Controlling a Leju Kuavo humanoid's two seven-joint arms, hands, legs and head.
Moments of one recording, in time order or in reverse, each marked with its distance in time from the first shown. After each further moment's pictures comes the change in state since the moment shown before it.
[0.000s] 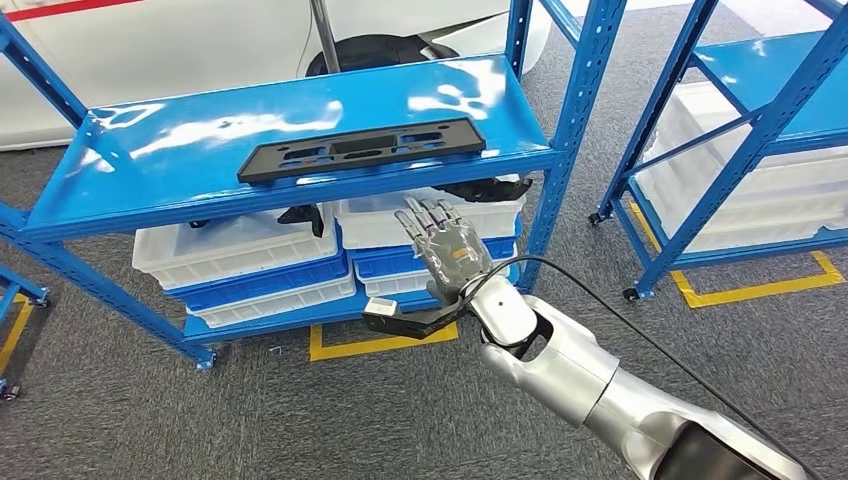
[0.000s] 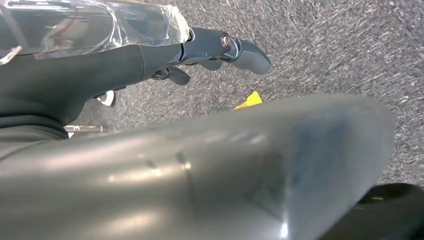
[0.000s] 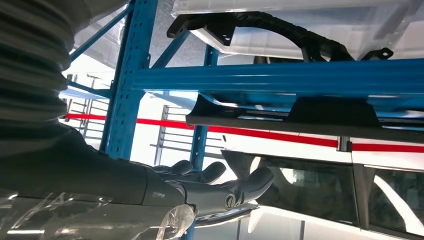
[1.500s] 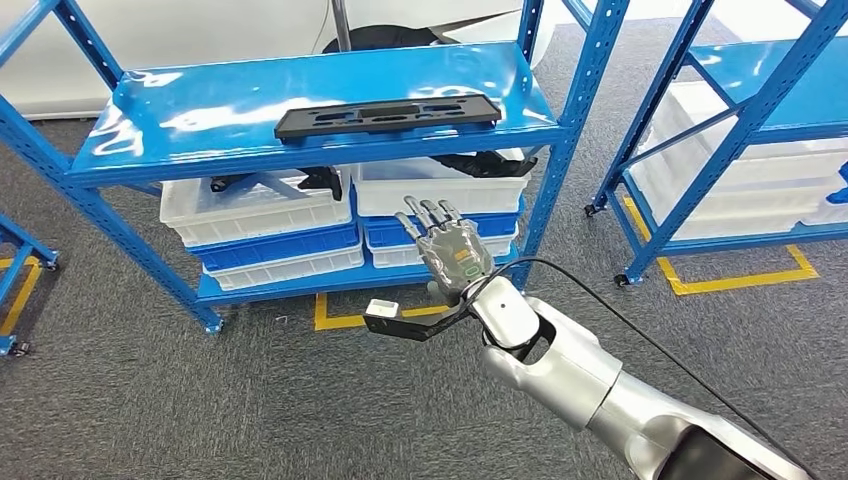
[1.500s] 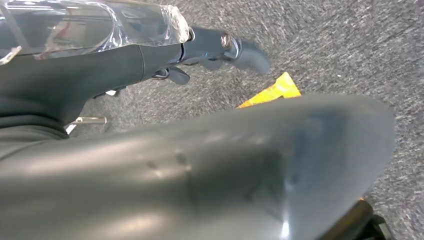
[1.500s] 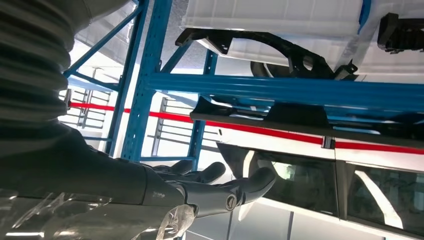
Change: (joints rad) left arm -0.003 0.000 0.000 0.000 -0.005 -0.017 0.000; right arm 0.007 -0.010 -0.005 -0.022 0.007 0.012 0.009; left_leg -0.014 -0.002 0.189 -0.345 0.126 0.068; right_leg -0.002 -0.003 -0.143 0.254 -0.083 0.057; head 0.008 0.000
